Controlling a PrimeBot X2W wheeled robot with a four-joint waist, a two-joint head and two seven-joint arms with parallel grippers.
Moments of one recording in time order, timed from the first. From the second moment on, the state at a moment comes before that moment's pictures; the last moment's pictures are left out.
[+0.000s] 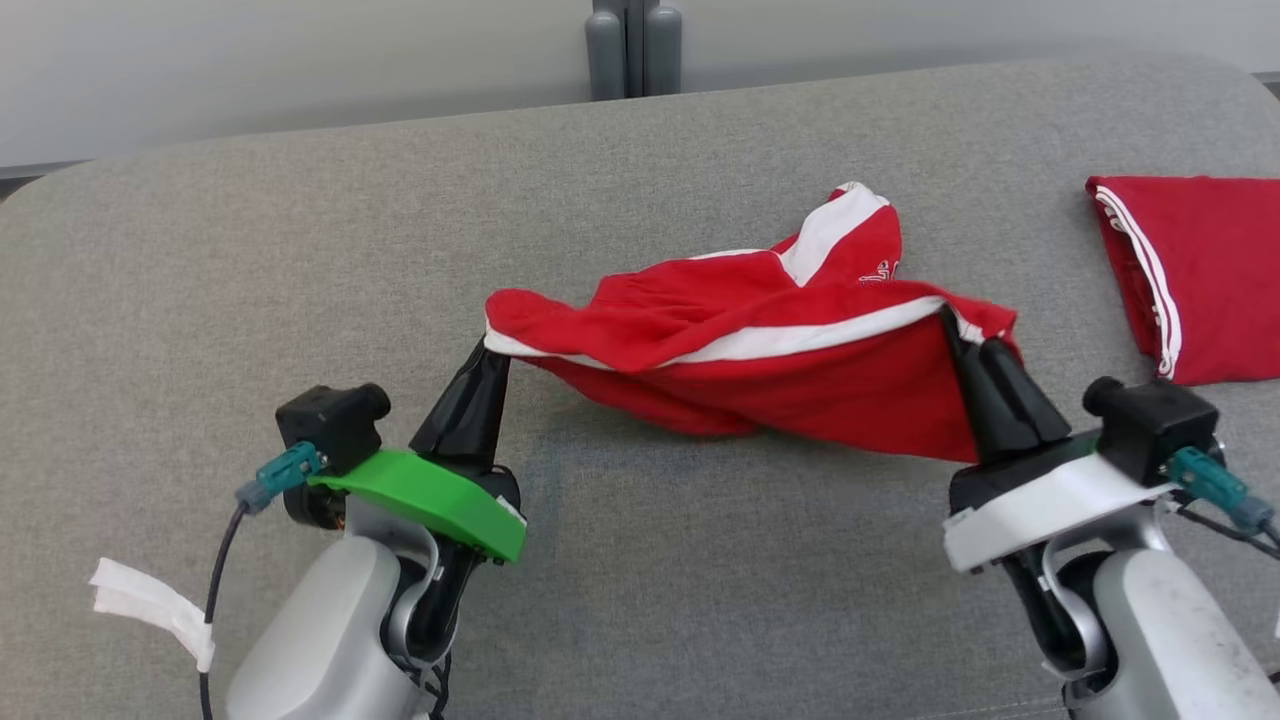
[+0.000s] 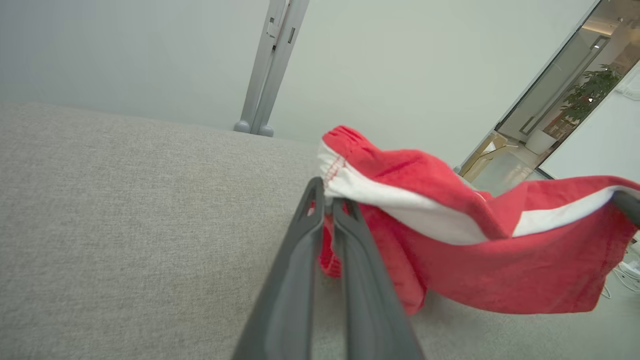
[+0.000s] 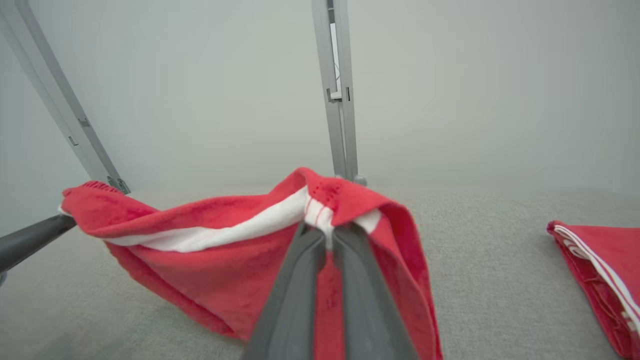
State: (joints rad) left arm -0.42 0.16 -0.50 0.43 -0.75 -0.13 -0.24; right arm -0.17 -0.18 0.18 0.00 0.30 0.13 -0.10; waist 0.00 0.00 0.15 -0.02
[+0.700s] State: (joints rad) left arm -1.09 0.18 -0.35 0.54 -0.80 -0.07 -0.14; right arm -1.09 -0.19 0.28 0.42 0.46 0.13 -0.11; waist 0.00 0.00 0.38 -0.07
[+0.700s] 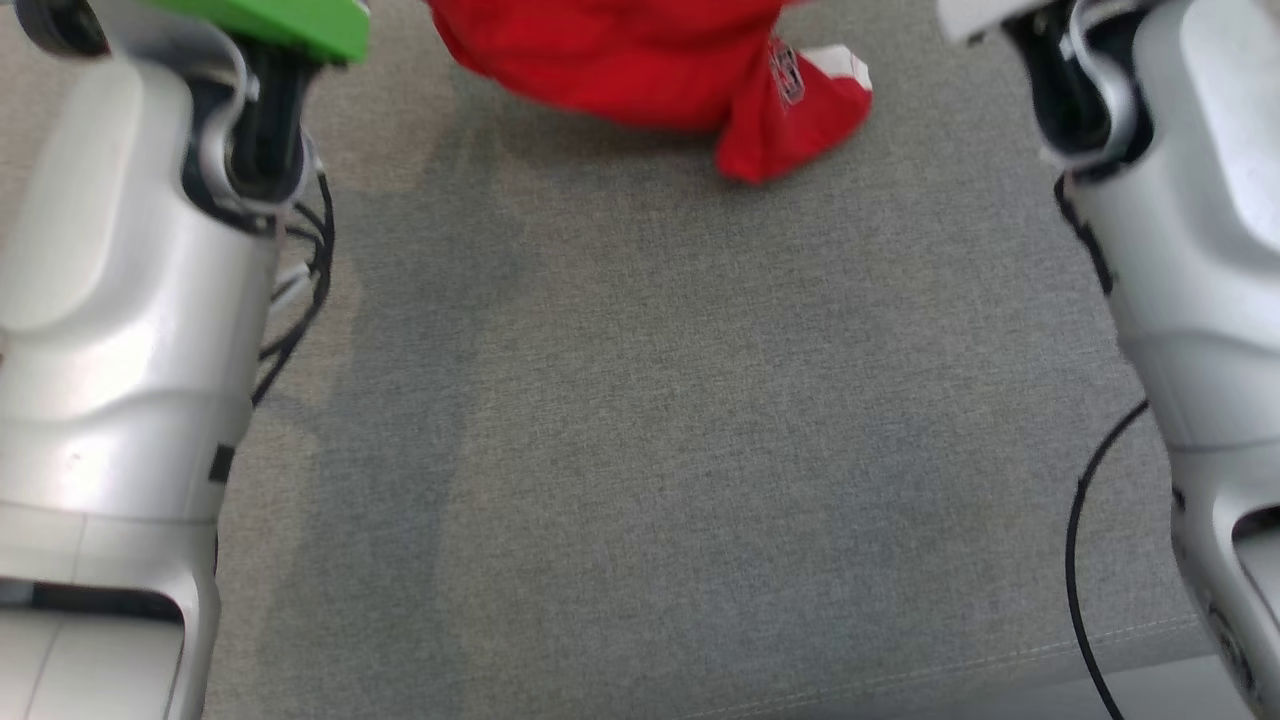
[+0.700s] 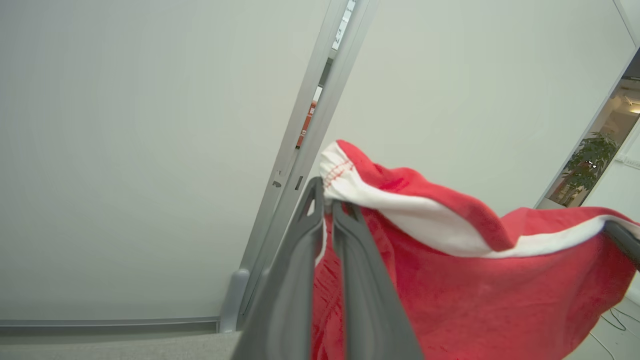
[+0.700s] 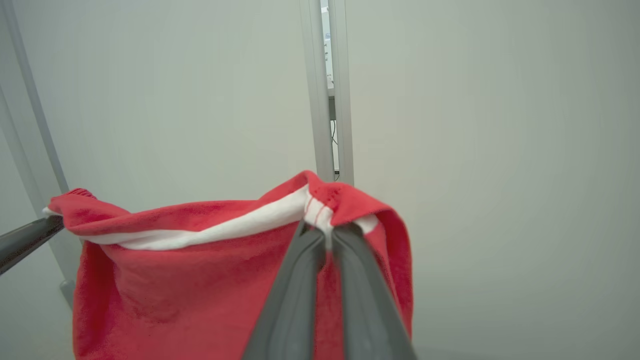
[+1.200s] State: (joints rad) left arm -1.15 0.12 -0.30 0.49 -0.74 -0.13 -0.26; right arm -1.21 -0.20 0.23 0.42 0.35 0.13 -0.26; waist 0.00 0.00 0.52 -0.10
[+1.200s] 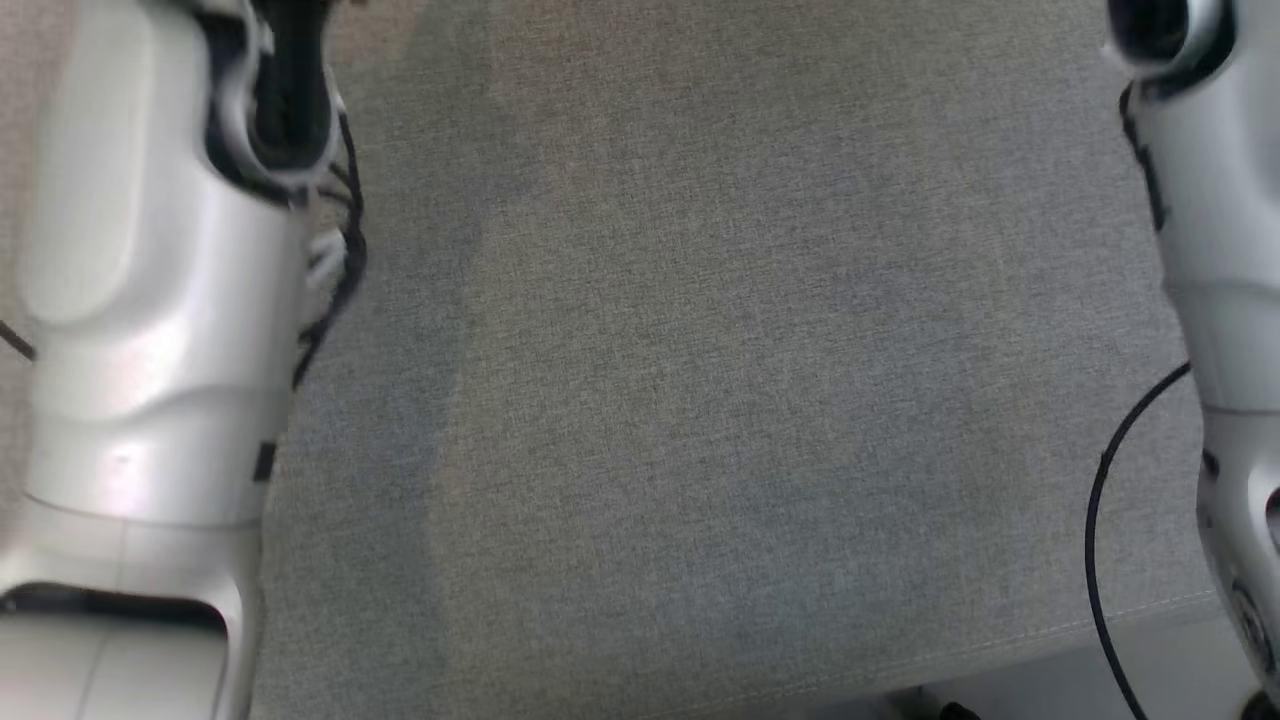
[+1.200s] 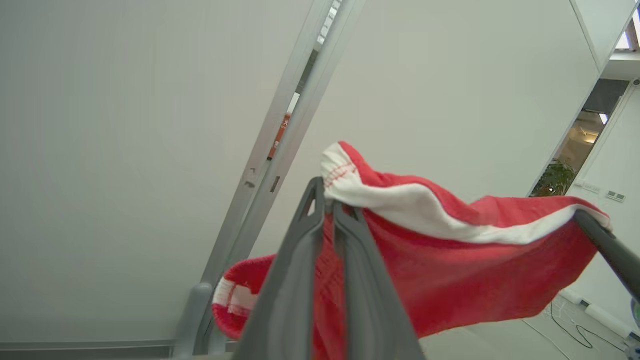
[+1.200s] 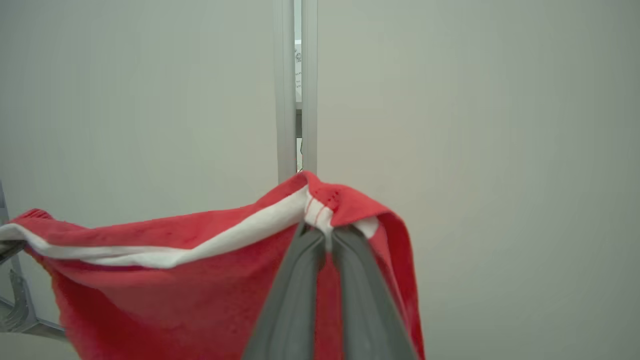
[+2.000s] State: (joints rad) left arm -0.18 0.25 -0.43 0.25 -0.77 -0.13 -0.26; right arm -0.16 -0.47 0.30 -0.12 0.61 0.13 0.17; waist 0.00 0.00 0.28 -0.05
